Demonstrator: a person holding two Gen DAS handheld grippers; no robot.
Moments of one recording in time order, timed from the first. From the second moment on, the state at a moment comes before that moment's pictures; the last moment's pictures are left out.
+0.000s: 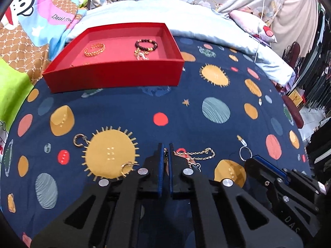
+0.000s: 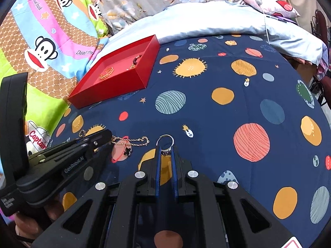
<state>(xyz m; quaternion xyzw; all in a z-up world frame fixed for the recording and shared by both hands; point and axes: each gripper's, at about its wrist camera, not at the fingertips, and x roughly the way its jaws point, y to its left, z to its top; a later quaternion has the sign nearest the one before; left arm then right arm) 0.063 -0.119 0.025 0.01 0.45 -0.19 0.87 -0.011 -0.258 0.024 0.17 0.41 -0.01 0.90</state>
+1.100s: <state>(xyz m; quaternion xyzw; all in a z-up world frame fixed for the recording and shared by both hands) 0.122 -0.023 0.146 0.00 0.32 -0.14 0.94 0.073 -0.203 0.091 0.12 0.37 0.07 0.92</state>
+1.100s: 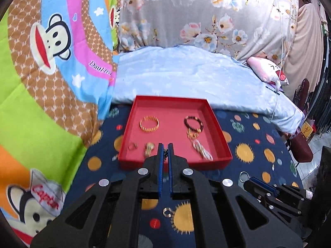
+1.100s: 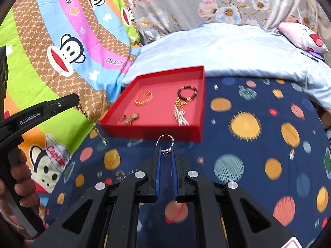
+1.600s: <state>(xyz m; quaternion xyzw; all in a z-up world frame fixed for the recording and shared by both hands) 0.216 -0.044 0.143 0.01 0.32 -0.12 0.94 0.186 -0.195 0.085 0.13 0.38 0.10 0.91</state>
